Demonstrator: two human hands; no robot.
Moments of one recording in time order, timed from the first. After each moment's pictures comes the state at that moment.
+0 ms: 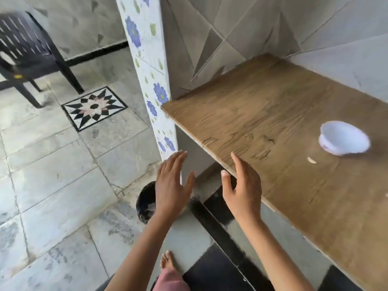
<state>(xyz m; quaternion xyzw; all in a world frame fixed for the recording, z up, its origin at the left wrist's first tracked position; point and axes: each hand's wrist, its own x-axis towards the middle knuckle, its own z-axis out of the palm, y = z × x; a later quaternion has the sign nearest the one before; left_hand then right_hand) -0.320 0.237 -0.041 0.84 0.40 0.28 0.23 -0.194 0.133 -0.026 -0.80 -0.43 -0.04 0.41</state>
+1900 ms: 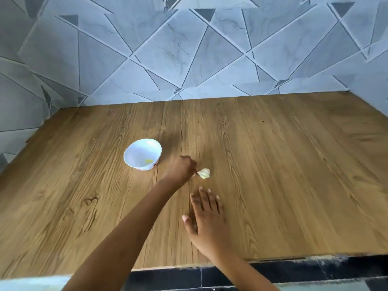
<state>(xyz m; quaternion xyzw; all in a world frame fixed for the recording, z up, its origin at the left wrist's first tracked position) 0.078 -0.014 0.012 0.97 -0.18 -0.03 0.14 -0.057 -0.126 -0.040 -0.98 -0.13 -0.01 0.18</state>
